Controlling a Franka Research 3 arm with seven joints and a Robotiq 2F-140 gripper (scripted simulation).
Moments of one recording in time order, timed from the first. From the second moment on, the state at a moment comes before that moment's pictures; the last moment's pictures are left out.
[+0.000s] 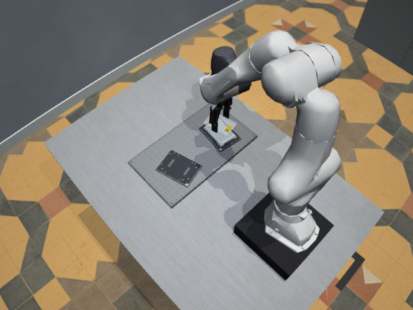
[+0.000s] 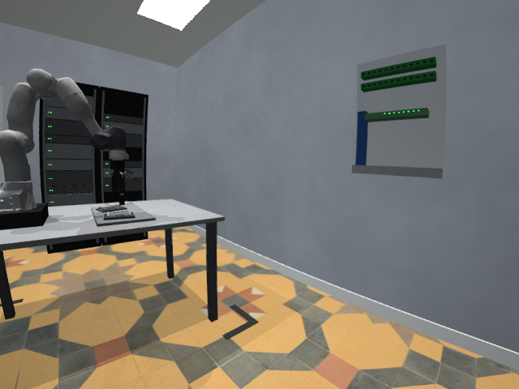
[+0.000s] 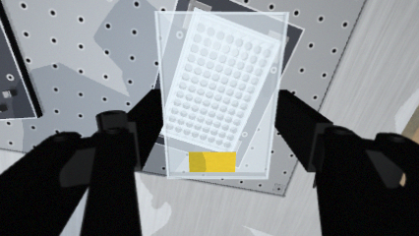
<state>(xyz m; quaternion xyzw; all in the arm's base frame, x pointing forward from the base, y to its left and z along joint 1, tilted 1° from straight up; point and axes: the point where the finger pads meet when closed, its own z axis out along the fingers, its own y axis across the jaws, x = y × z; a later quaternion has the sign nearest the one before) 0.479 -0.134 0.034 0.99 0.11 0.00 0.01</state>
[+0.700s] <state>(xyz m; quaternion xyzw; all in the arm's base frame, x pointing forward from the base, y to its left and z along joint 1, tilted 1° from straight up) 0.478 -0.134 0.034 0.99 0.13 0.00 0.01</state>
